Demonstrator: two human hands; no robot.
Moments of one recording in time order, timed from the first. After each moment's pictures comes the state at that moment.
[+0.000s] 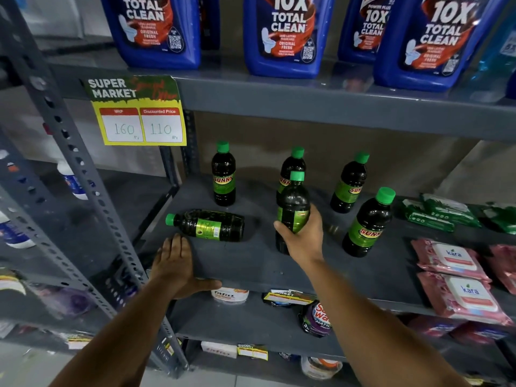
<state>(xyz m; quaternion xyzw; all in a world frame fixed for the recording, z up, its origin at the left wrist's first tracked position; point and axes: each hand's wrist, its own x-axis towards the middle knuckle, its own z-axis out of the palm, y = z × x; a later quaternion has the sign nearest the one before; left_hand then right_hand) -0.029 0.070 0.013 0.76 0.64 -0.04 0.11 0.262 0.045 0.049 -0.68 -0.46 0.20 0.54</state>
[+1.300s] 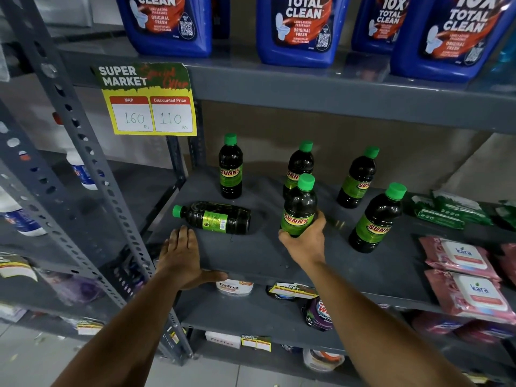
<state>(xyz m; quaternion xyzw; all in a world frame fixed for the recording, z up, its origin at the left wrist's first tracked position) -0.031 0.069 0.011 0.77 0.63 -0.03 0.11 0.256 0.038 0.025 -0.72 -0.43 0.22 0.49</state>
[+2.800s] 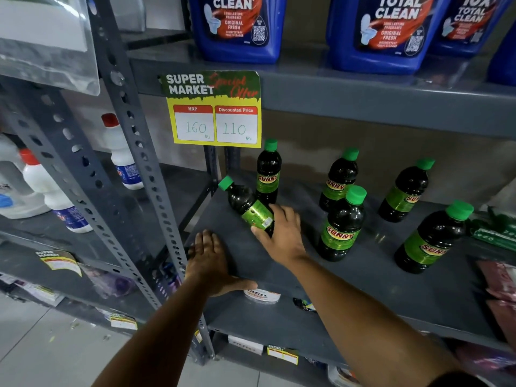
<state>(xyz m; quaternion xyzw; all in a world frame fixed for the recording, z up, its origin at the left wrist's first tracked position) -0.044 0.073 0.015 0.73 0.66 -0.04 0.14 0.146 0.099 0.031 -0.64 -0.68 0.09 0.35</state>
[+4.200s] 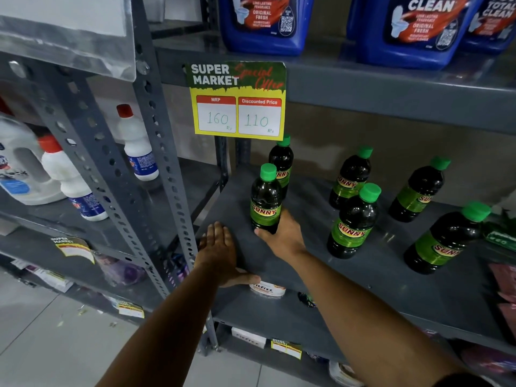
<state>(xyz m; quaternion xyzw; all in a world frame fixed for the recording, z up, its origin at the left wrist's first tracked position) -0.048 0.076 0.019 0.76 0.63 -0.08 0.12 0.128 0.101 0.027 -0.64 -0.61 0.26 0.39</state>
